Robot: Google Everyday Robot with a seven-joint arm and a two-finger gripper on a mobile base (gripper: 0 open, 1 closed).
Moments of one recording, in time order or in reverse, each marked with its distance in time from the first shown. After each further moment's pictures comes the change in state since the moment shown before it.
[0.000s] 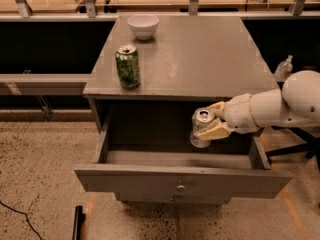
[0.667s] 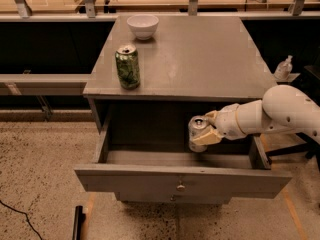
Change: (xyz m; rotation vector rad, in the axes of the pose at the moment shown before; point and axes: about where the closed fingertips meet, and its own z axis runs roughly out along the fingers) arm 0.043 -0.015 0.049 0.030 0.066 0.042
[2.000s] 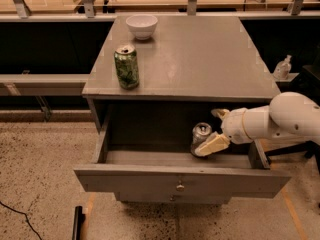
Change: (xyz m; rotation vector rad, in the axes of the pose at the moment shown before) arm 0.018 -0.003 -0.008 0.065 0.018 0.091
